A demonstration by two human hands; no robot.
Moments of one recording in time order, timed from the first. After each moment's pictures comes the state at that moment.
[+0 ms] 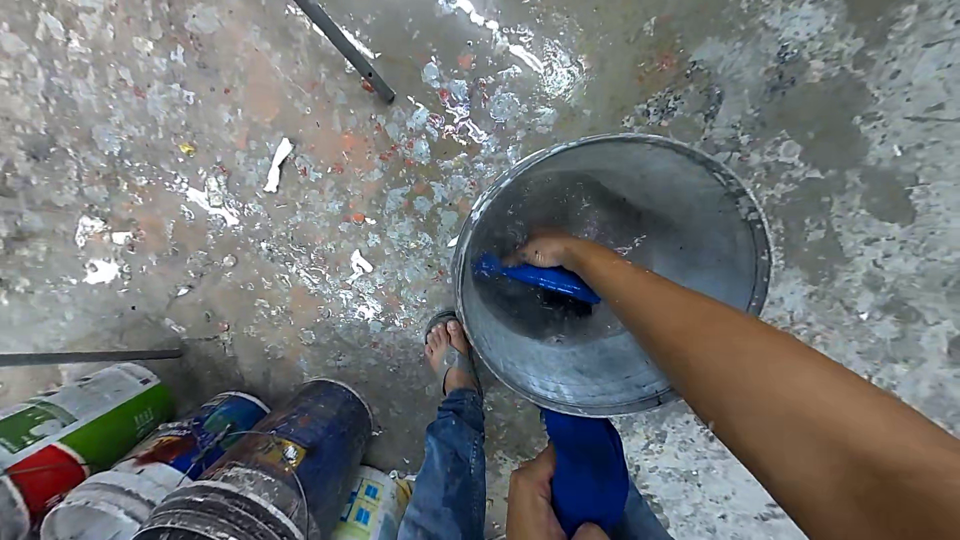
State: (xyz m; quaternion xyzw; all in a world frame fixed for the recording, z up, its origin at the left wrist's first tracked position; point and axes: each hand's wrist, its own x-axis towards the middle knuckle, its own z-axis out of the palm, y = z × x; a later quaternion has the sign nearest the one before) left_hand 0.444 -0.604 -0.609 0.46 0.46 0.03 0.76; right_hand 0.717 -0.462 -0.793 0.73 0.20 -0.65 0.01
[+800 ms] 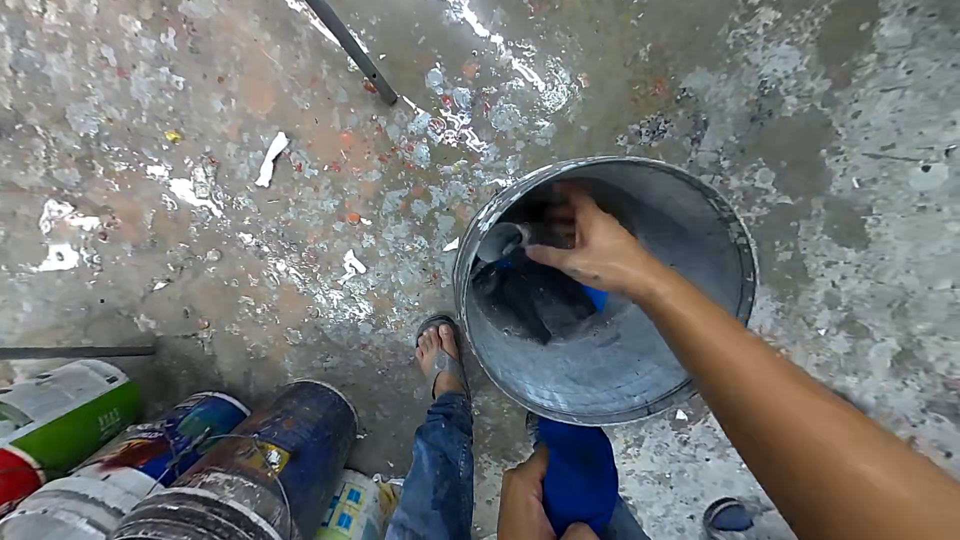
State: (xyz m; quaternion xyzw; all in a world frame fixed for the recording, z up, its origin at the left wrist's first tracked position) left_hand 0.448 -0.592 -0.609 0.46 0.46 0.02 0.76; right_hand 0.742 -0.485 -0.709 0.79 0.29 -0.49 -0.24
